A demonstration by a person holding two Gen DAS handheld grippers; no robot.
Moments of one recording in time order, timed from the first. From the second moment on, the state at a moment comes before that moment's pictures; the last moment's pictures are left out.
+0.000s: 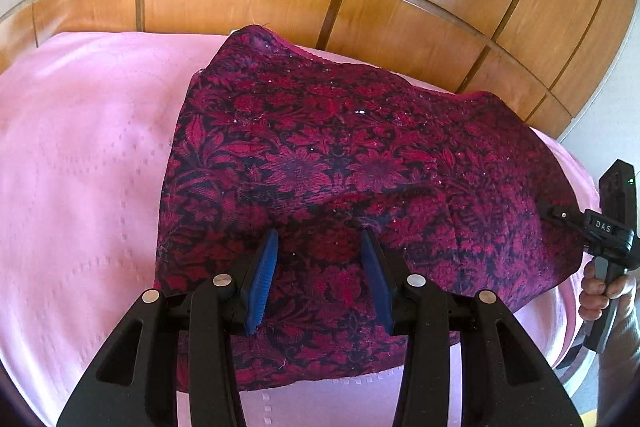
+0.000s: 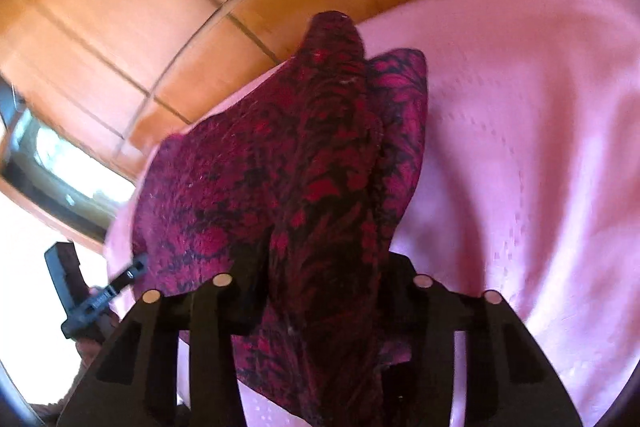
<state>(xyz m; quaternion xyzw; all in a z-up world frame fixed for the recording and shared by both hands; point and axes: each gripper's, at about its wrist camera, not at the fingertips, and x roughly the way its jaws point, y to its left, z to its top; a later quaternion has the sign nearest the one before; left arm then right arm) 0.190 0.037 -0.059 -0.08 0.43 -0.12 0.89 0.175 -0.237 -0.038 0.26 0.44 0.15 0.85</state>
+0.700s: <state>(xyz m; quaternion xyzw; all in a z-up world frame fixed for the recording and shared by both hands) 0.193 0.061 -0.063 -0.14 0.43 -0.15 0.88 0.176 -0.189 0.034 0.30 0.40 0.21 0.84</state>
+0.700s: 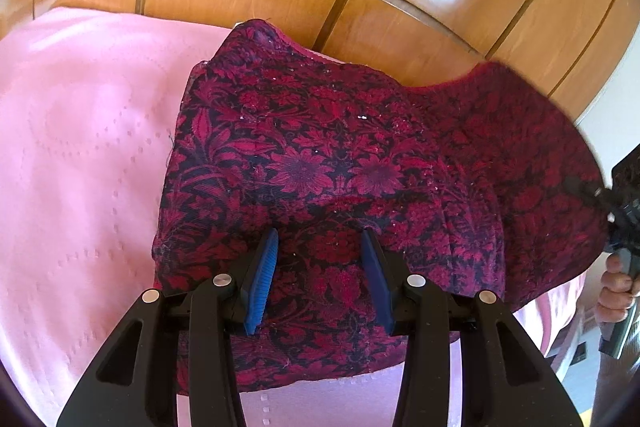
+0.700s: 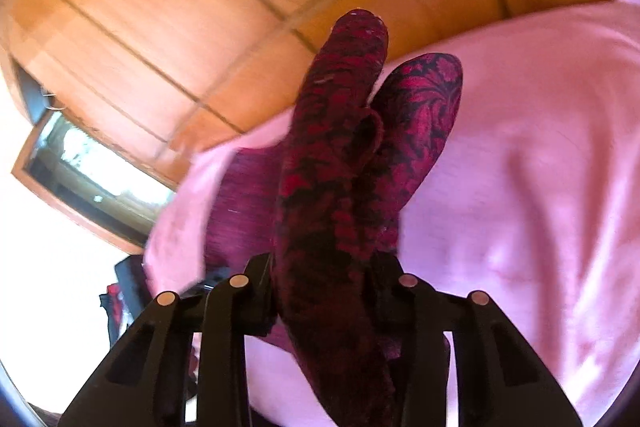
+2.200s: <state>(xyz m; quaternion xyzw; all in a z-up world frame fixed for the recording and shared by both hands) 0.247 0.099 -0.002 -0.22 0.45 -0.23 0.84 0.158 0.070 0.026 -0.06 0.30 0.26 0.92</state>
